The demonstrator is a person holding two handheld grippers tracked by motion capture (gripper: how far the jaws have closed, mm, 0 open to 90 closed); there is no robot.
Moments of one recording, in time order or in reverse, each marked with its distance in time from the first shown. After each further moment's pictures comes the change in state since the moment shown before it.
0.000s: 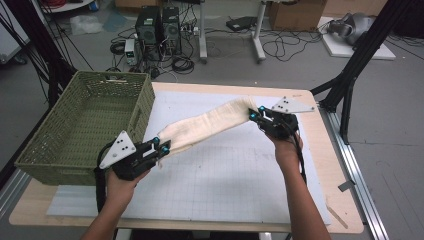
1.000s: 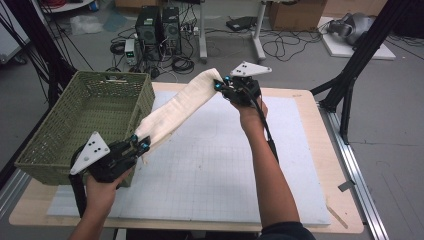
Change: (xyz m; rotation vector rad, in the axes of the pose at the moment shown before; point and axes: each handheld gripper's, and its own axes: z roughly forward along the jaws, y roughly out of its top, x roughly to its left) left arm 0.012 0.011 -0.039 -0.065 0.096 -0.005; right arm 0.020 0.081 0.093 -0.004 0.053 -0.054
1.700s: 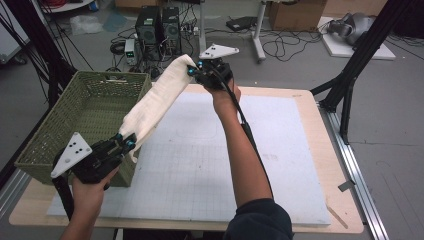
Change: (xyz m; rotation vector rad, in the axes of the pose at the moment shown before) left arm 0.013 0.005 -0.022 -0.035 0.073 -0.008; right arm 0.024 0.049 0.060 -0.020 0.034 -0.037
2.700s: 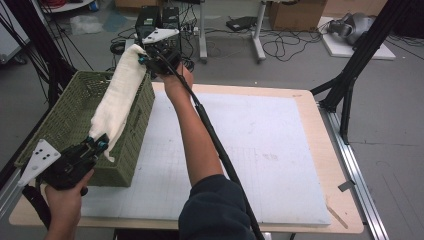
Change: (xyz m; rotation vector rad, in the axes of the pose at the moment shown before) left arm 0.029 -0.004 -0.042 -0.025 0.154 -0.036; right arm 0.059 0.063 0.098 0.002 0.093 -0.056
